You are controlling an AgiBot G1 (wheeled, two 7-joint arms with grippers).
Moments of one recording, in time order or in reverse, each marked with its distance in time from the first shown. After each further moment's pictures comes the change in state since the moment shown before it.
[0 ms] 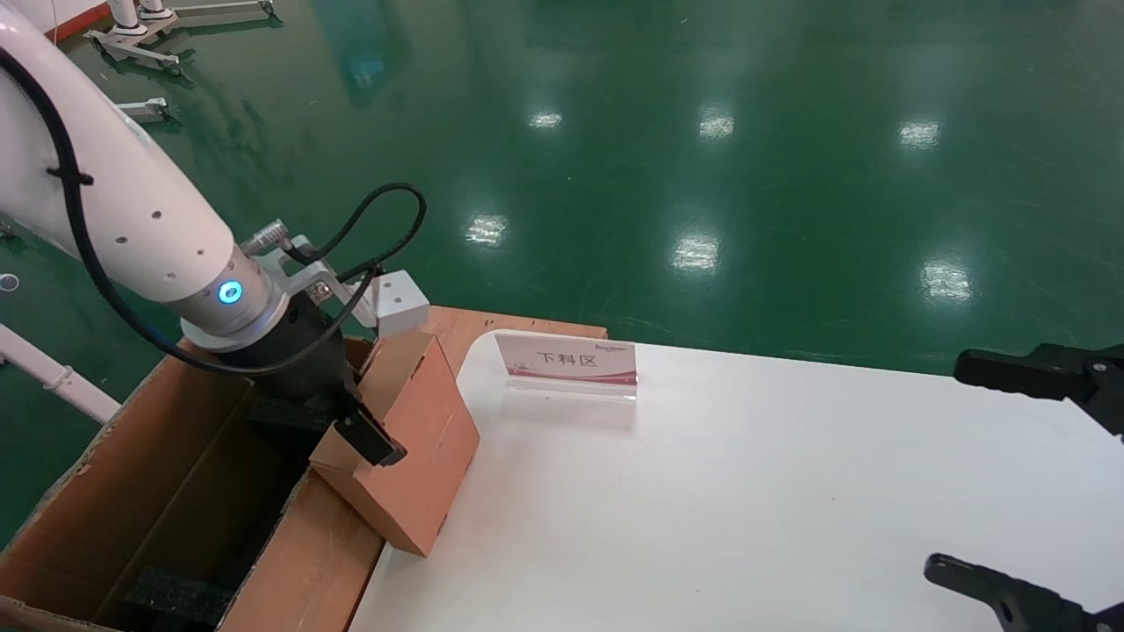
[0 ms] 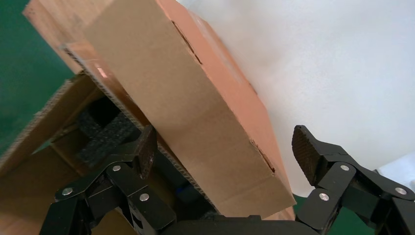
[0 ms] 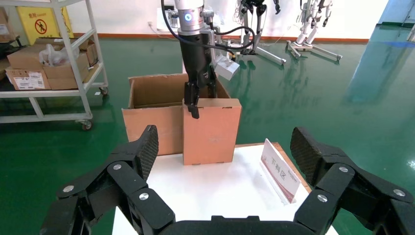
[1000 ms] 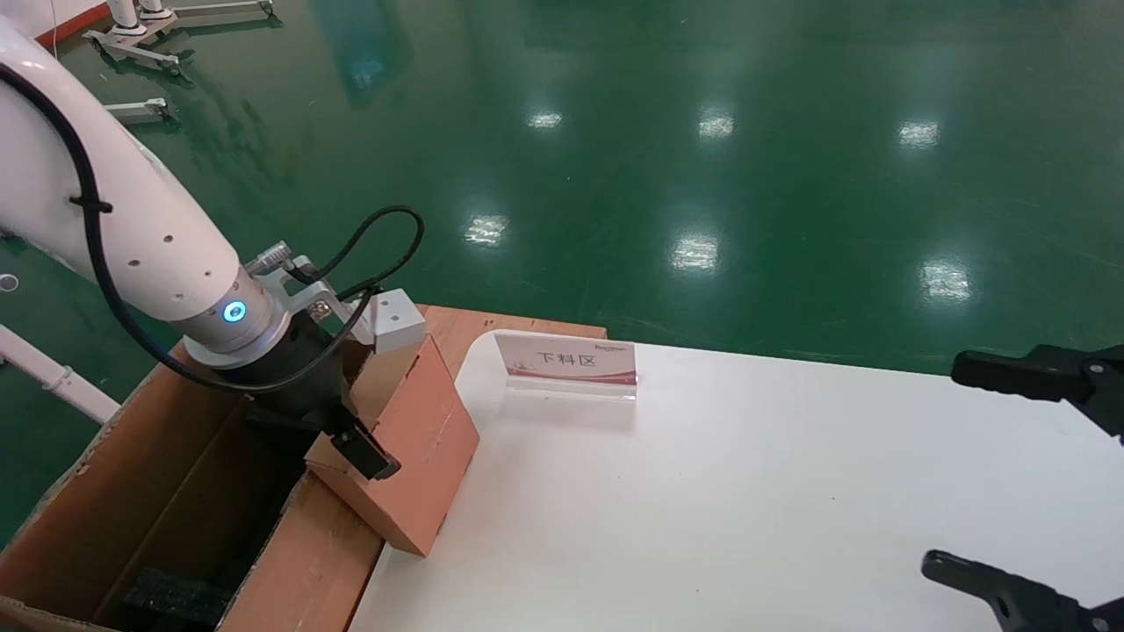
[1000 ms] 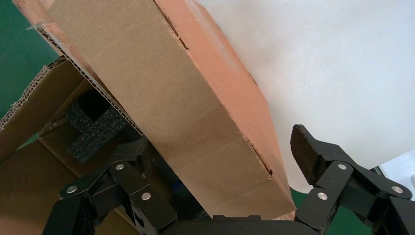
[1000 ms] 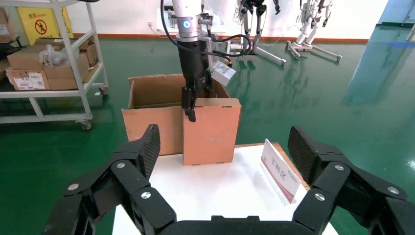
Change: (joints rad) left arm 0.026 -0.010 0.018 0.003 0.003 -0.015 0.003; right arm 0.000 0.000 0.000 0.000 0.001 0.001 0.000
